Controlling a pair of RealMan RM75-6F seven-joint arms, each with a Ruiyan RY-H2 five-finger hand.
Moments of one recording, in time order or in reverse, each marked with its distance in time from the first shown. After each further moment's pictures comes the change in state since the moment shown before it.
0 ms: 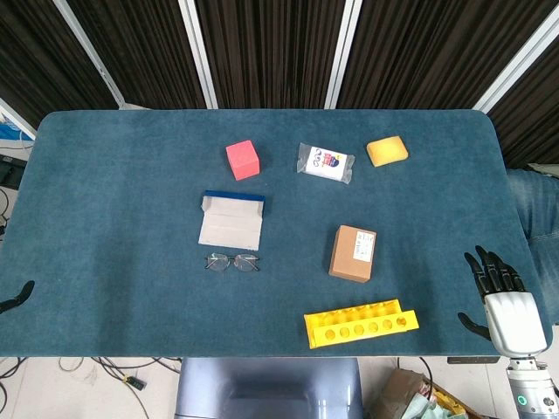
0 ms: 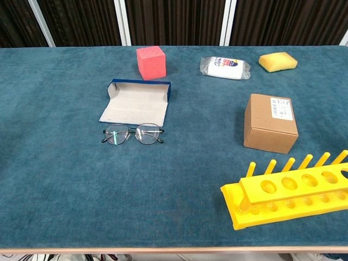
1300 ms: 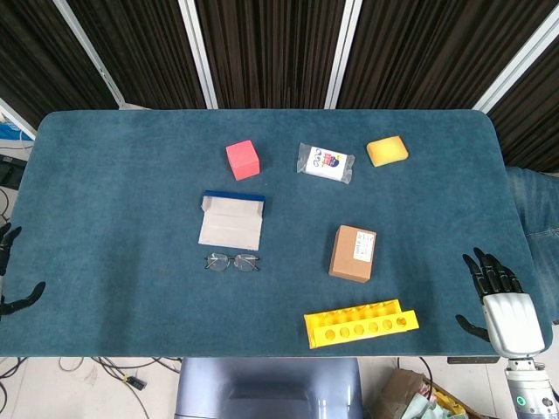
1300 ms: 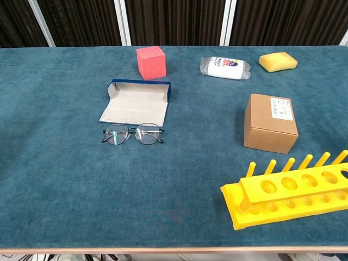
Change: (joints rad) left arm -0.029 -0.009 0.016 0.008 0.025 -0.044 0.040; right arm -0.001 0.005 -0.004 -0.019 0.015 -0.016 0.012
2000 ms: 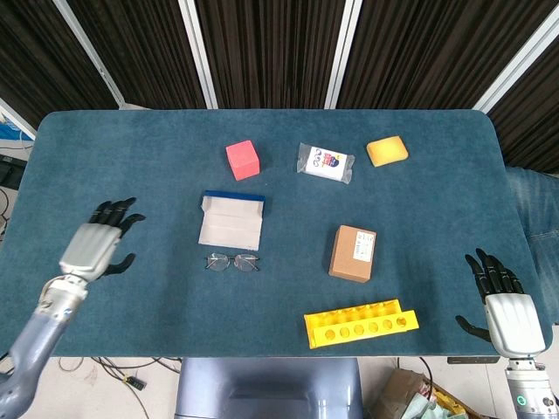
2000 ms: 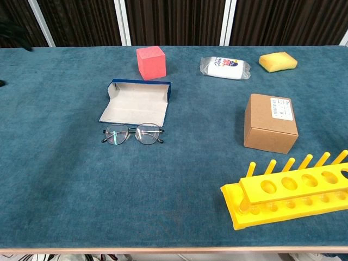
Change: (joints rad) left arm -0.385 -0.052 -0.097 -0.170 -0.216 -0.422 0.430; right arm -0.003 0.005 0.003 -0.021 0.032 -0.019 0.017
